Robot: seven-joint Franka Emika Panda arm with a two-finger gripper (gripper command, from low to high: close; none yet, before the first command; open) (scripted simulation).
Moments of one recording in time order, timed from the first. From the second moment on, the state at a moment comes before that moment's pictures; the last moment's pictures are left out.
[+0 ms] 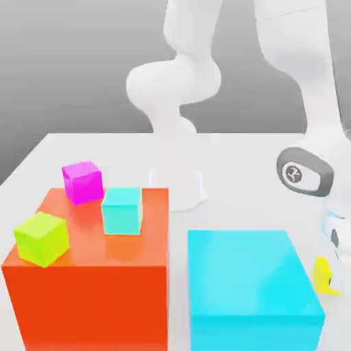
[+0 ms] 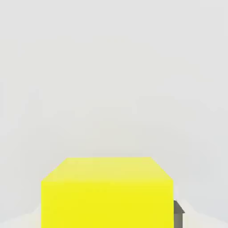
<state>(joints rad) 0.56 0.29 0.14 -2.49 -0.11 2.78 0.15</state>
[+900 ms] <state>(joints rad) -0.16 -0.59 -0.28 -2.61 -0.17 2.03 0.23</state>
